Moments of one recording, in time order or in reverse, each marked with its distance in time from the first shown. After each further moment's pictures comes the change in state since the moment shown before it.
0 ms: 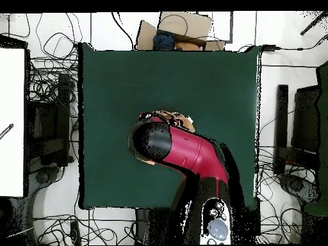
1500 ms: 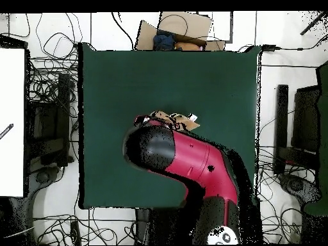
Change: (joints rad) arm -0.001 -0.139 -0.009 0.011 -0.001 0.155 0.000
